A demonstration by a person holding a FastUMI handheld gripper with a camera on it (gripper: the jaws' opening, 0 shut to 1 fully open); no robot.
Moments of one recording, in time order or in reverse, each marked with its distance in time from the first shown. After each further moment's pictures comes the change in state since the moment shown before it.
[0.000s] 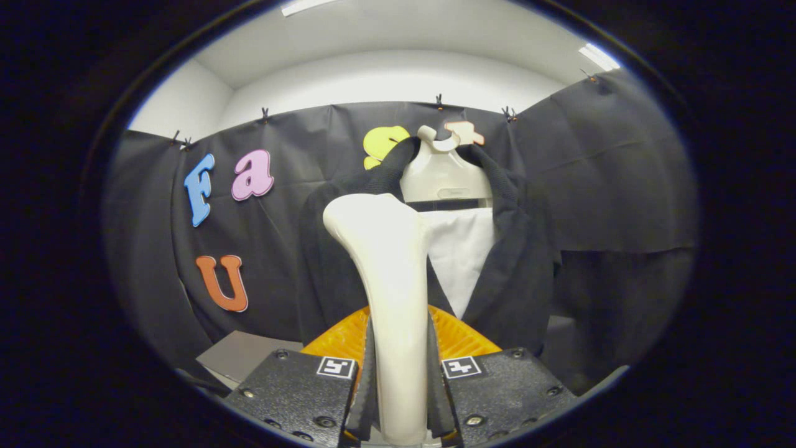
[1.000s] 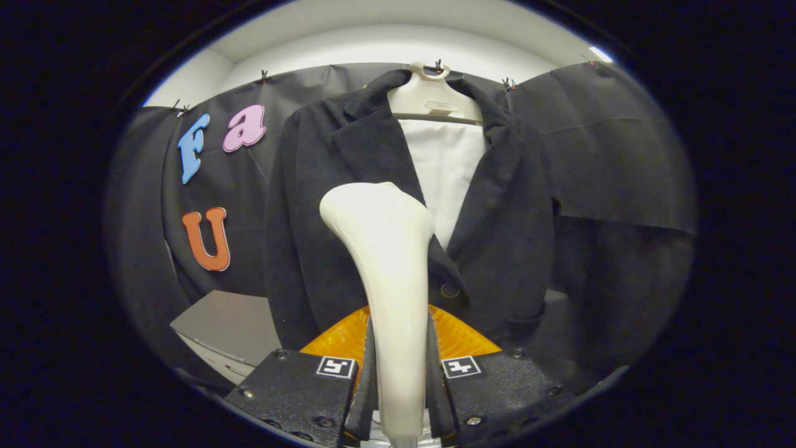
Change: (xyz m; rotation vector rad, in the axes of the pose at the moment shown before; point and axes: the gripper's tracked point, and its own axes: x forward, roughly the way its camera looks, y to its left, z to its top) arm 0.006 -0.033 -0.107 -0.035 0.150 -0.045
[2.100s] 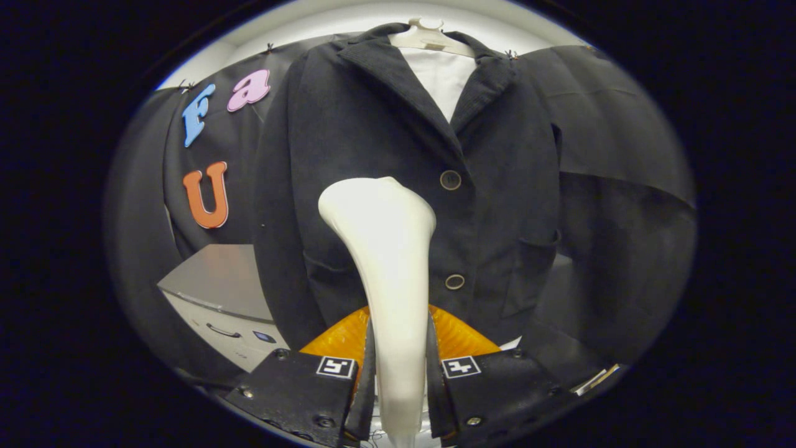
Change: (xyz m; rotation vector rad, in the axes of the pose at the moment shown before) arm 0.002 -0.017 -0.116 -0.016 0.170 0.010
